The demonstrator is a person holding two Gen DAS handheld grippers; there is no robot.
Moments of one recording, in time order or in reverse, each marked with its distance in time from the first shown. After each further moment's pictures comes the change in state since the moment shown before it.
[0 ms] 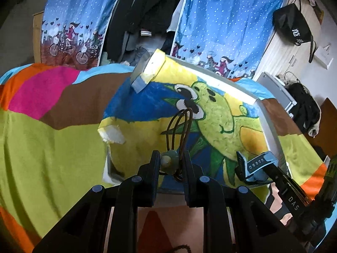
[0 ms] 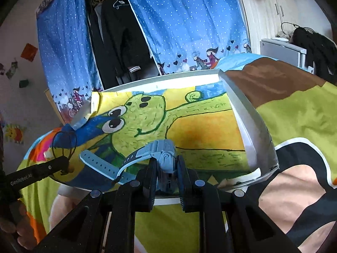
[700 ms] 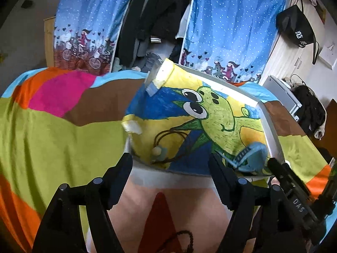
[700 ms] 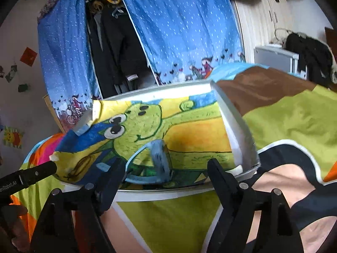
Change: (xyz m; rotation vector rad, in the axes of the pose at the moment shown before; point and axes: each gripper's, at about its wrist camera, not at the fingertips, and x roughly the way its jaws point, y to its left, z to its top) left arm -0.049 -0.010 -0.015 0.002 -0.046 0.081; right arm -0.033 0.001 0.000 0.004 -0.062 -0.019
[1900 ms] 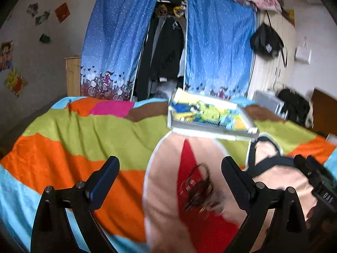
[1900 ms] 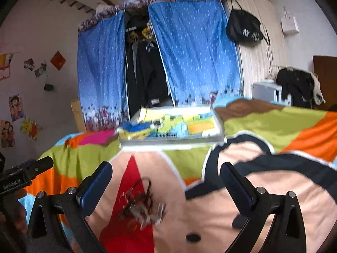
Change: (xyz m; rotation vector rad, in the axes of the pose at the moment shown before) left arm -0.227 0.028 -0.164 0.144 -0.276 0.062; right arm -0.232 0.048 -0.123 -0.108 -0.199 0.047
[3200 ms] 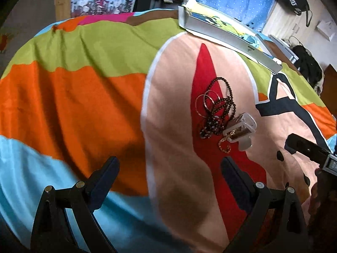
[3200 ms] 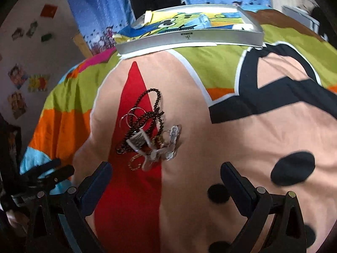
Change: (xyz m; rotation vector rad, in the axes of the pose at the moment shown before) left arm 0.090 0.027 -0.077 -0.101 0.519 -0.069; right arm 0.108 -0.010 -0.053 0.030 0.636 0.159
